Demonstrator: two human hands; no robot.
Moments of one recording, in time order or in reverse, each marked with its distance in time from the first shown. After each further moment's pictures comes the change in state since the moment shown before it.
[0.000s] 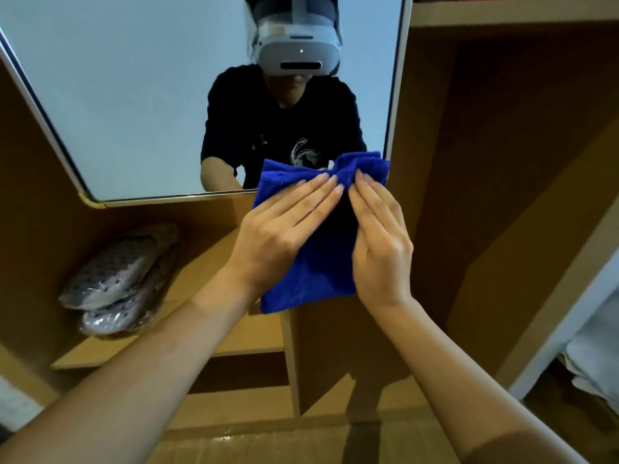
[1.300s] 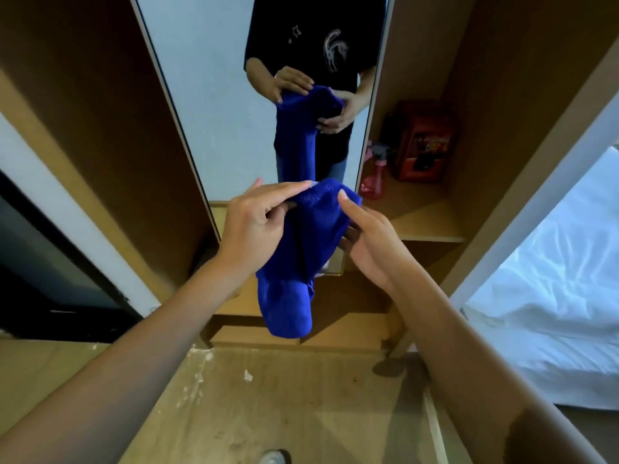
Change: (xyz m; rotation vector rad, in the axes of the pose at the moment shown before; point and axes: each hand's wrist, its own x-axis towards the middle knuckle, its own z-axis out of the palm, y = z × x) left_hand 0.344 -0.075 -0.400 -0.575 -0.044 -0.794; right_hand 0.425 -0.246 -0.246 1.103 -0.625 1.361
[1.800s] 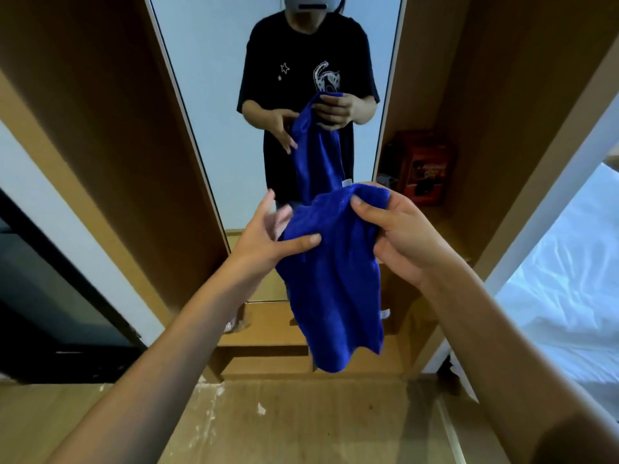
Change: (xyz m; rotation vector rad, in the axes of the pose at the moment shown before) left_hand 0.030 0.014 -0.053 -0.690 -0.281 -0.756; right_hand -0.014 -0.063 0.046 0.018 -0.154 -0.195
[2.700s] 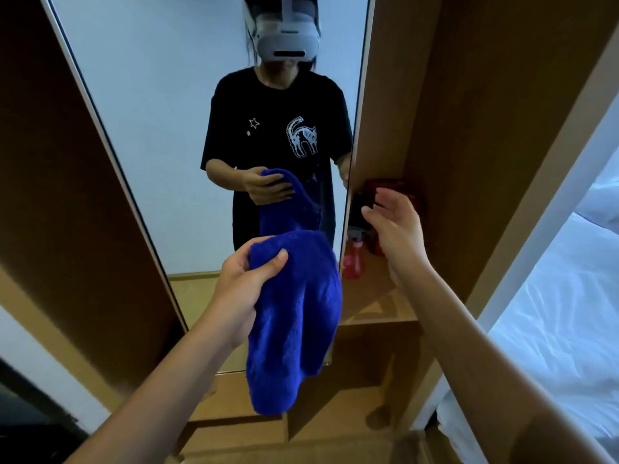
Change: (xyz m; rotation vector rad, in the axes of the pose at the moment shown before) left_hand 0.090 0.012 0.030 -0.321 0.134 -0.011; right_hand 0.108 -0.036 -0.087 -0.528 0.598 -0.283
